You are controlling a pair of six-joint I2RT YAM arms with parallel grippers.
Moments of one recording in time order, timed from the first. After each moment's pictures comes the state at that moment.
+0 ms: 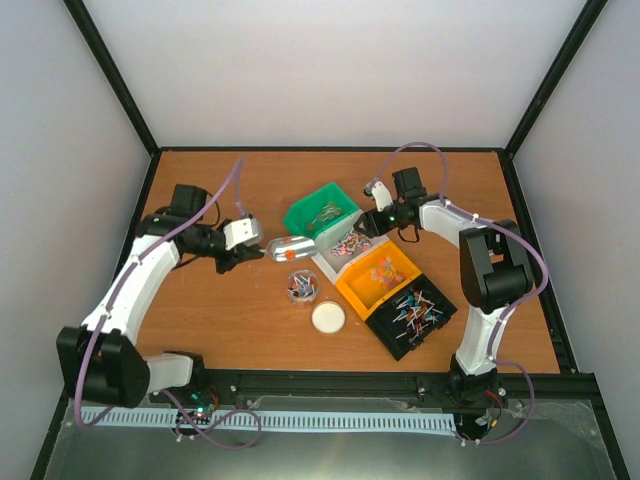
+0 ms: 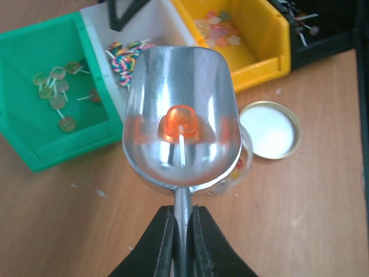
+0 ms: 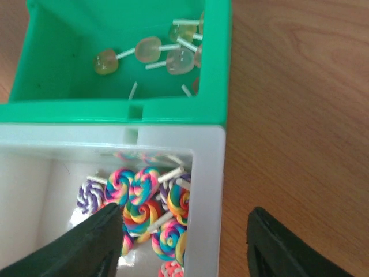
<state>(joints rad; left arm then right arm) -0.13 1.28 1.08 -0.94 0.77 1.00 0.29 1.90 1.25 -0.33 -0.50 -0.19</state>
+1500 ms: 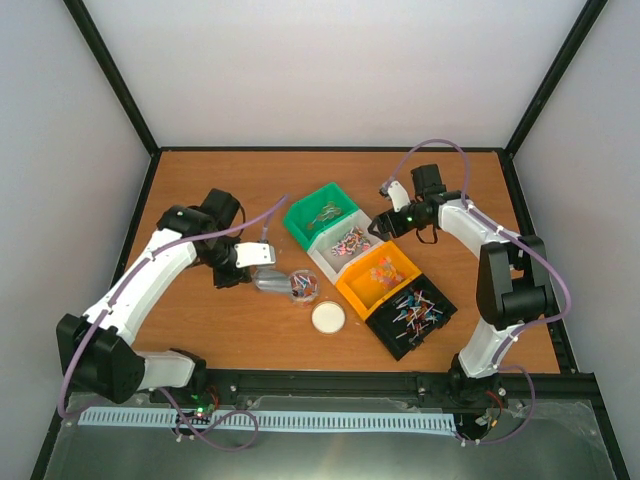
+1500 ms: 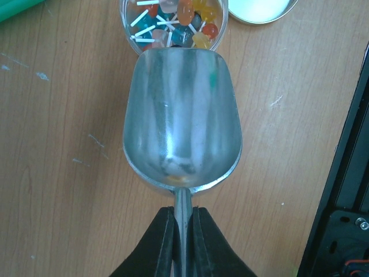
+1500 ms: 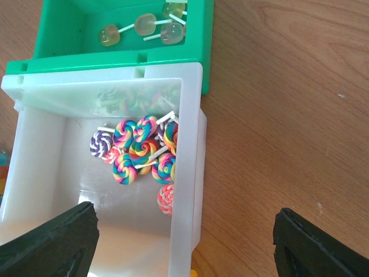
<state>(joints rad) -0.36 1.29 1.18 -1.27 0.26 0.96 0.22 1.75 1.23 -0.53 -0.49 -0.28</state>
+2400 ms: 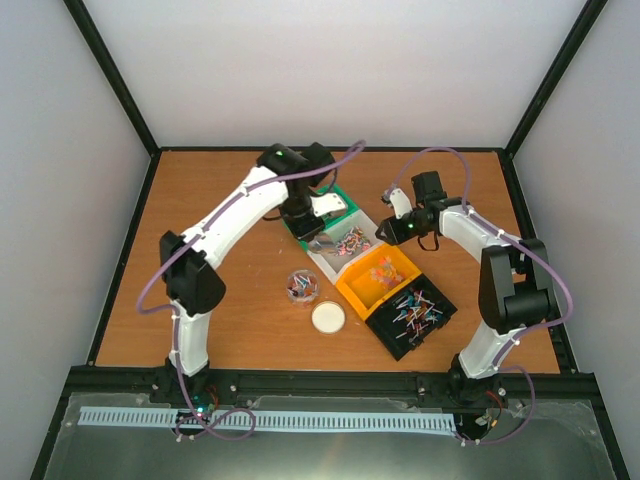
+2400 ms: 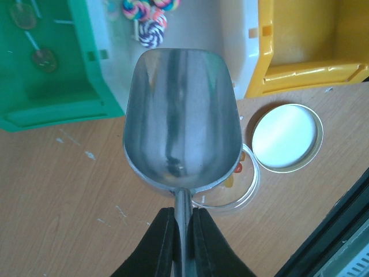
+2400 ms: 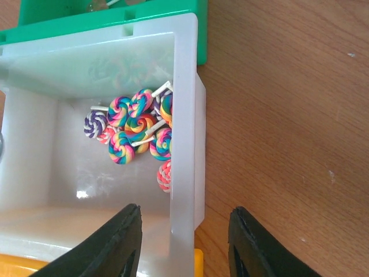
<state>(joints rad) -0.69 2.00 2.09 -1.55 0.09 0.34 0.22 1.72 1.16 -0.52 -0.46 -0.24</state>
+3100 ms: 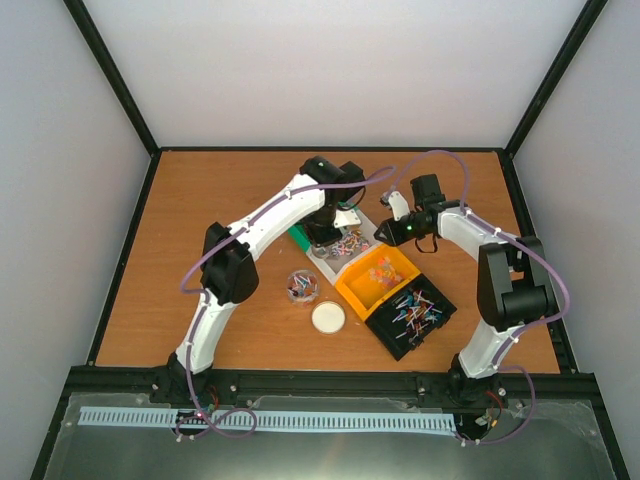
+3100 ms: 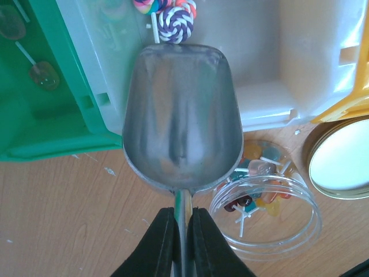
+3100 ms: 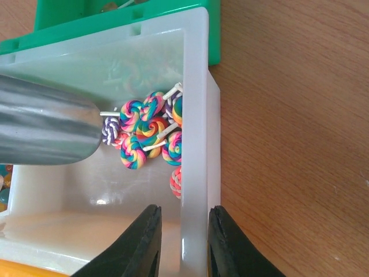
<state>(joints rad) -0.76 2.26 2.26 -1.60 -0.11 0.33 0.22 1.74 1.14 -0.48 -0.52 -0.22</state>
